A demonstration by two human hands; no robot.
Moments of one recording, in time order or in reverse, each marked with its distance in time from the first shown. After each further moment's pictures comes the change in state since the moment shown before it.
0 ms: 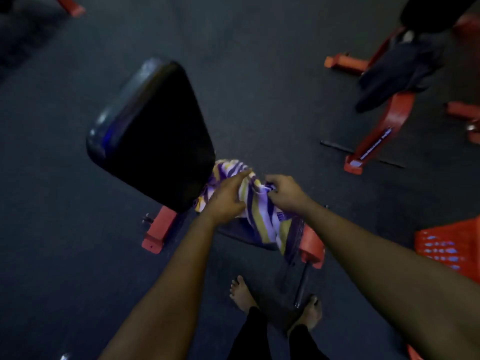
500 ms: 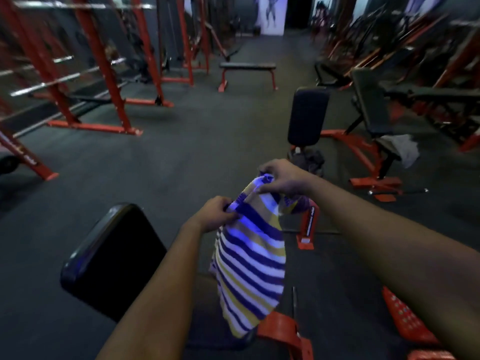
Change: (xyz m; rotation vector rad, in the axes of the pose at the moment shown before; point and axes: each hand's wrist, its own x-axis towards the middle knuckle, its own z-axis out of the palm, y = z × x) left_hand 0.065 0.247 -0.060 0.242 -0.063 0.251; right_hand -0.110 -0.104 -0.313 -0.323 0.251 -0.249
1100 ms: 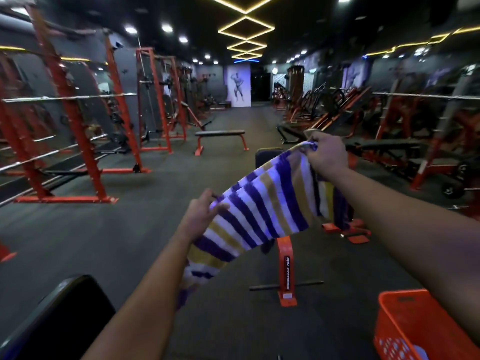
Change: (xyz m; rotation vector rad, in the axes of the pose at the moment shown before) left_hand 0.039 0.162 -0.025 -0.041 0.443 0.313; right_hand -0.106 0.091 -0.212 -0.199 1.000 0.432
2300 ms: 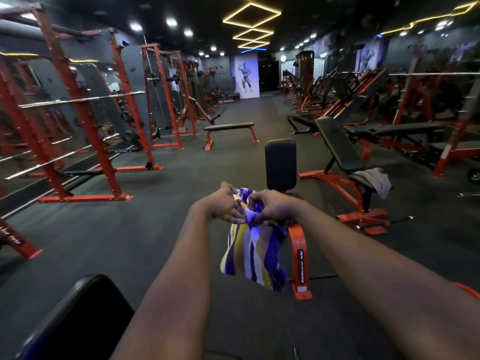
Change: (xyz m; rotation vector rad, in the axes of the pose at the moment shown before) left_hand 0.037 0.055 0.012 -0.409 -0.449 -0.596; right_hand -0.085 -0.055 0.100 0.222 -1.020 -0.227
